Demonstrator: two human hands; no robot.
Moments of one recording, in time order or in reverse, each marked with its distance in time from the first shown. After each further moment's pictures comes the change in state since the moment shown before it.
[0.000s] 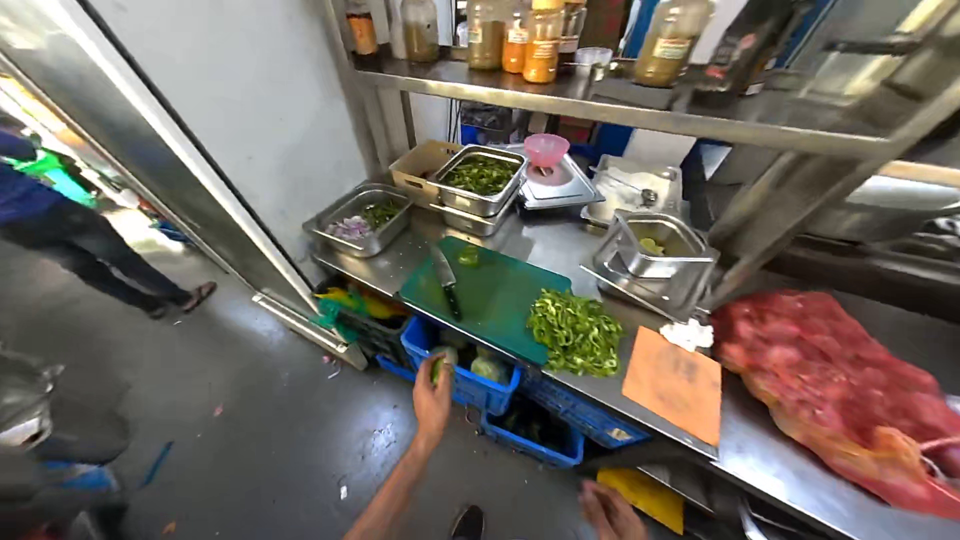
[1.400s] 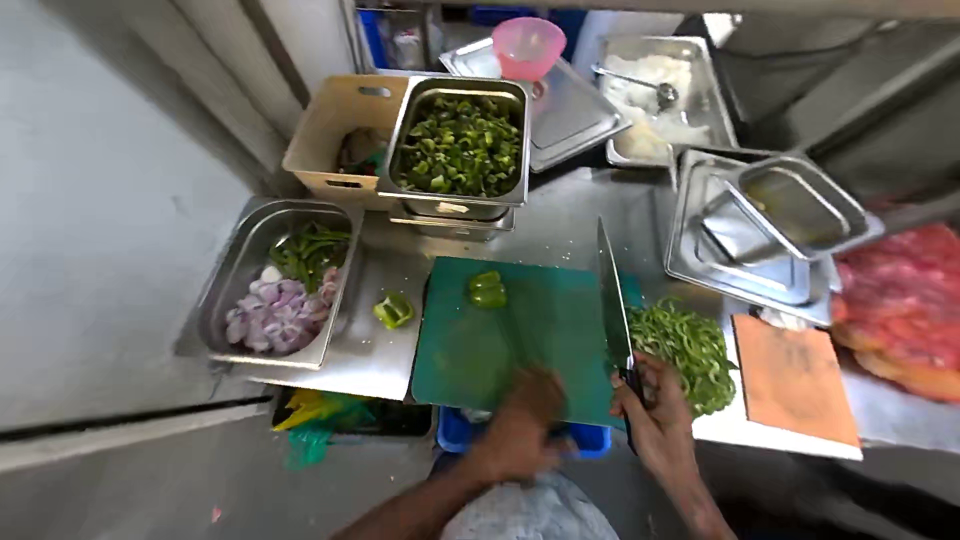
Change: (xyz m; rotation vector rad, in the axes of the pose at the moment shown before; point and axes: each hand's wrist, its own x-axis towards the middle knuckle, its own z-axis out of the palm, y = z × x) left_hand 0.231 -0.012 0.038 0.598 -1.199 0.643; right_hand 0.260 -0.207 0.191 -0.014 0.309 -0.133
